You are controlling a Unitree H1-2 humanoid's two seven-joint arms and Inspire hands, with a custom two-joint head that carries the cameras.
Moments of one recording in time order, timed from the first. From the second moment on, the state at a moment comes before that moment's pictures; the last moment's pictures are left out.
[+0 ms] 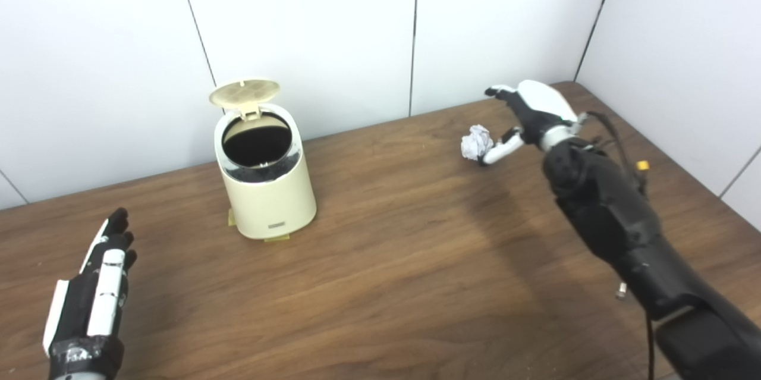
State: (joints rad) left arm -0.07 0.14 0.08 -0.32 -0.04 0.32 -0.11; right arm -0.50 -0.53 0.12 0.23 -0.69 0.46 0.16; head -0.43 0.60
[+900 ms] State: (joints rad) left arm -0.01 0.17 0.04 -0.39 0.02 0.38 -0.12; right arm -0.61 -0.53 0.20 0.45 -0.69 0.45 0.08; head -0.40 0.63
